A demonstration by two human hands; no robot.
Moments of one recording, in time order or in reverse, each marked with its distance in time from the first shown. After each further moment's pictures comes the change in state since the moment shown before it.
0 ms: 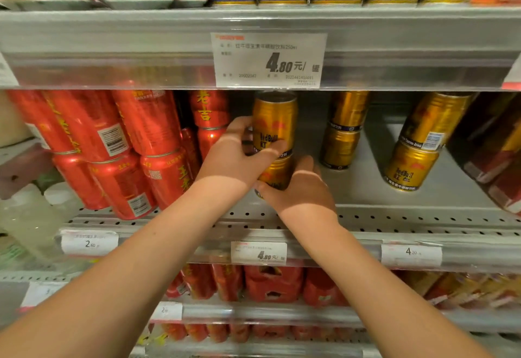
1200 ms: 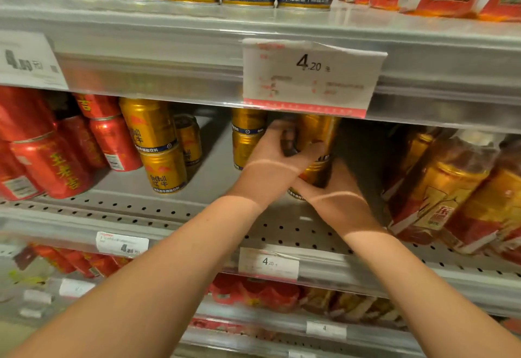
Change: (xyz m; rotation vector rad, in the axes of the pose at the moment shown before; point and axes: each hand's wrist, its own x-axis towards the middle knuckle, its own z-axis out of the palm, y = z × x) left_hand 0.018 0.095 0.227 -0.215 -0.010 -0.017; right_hand 0.073 0.195 -0.155 0.262 -0.086 -0.089
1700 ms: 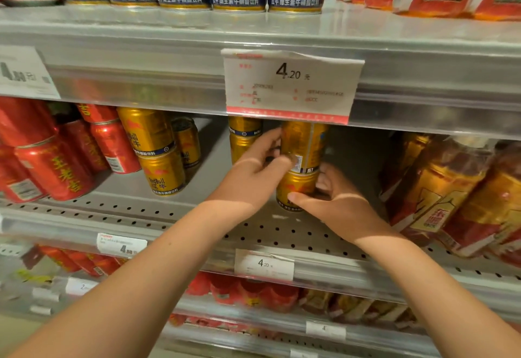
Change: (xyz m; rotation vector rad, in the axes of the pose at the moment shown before) left_hand -0.020 0.002 -0.026 0.064 -0.116 -0.021; right_hand -0.005 0.015 -0.016 0.129 -0.248 -0.098
